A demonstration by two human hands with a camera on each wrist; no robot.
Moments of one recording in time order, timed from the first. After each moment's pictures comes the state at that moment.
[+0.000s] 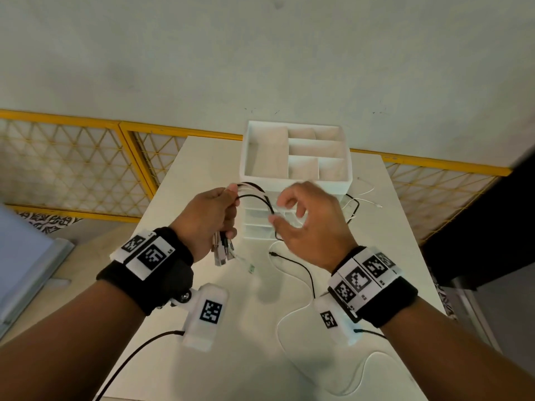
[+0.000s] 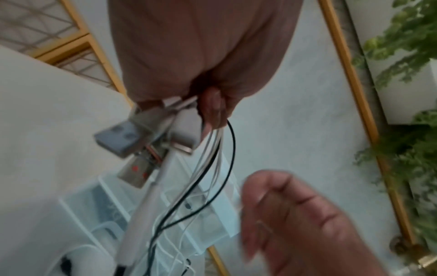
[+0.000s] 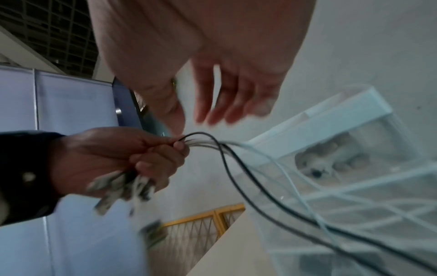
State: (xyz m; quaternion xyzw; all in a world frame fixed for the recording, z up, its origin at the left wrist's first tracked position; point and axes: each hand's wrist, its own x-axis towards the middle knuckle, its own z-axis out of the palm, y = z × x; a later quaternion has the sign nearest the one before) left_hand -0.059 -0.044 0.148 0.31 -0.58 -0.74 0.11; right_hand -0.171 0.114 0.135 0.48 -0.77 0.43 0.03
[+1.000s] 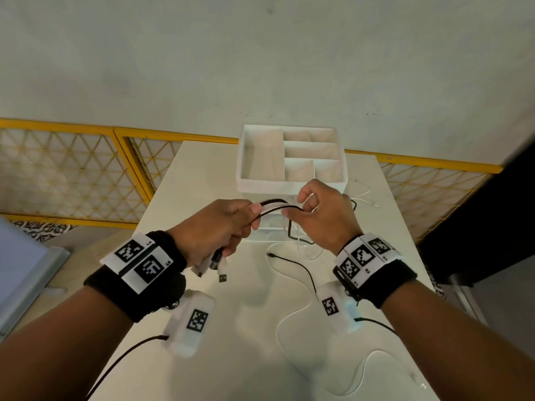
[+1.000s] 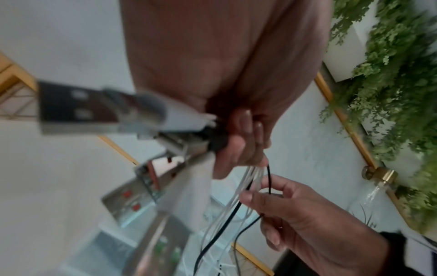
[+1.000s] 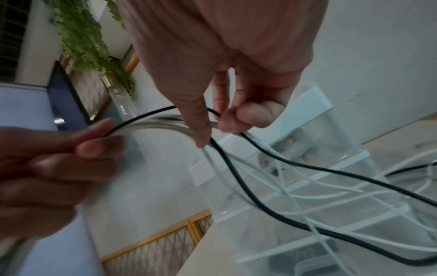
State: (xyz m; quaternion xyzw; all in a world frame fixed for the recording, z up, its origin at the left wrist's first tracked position) left_hand -0.048 -0.035 0.166 0.18 -0.75 -0.63 -0.03; right_hand -0.195 0.118 0.141 0.30 -0.86 0.42 -0.07
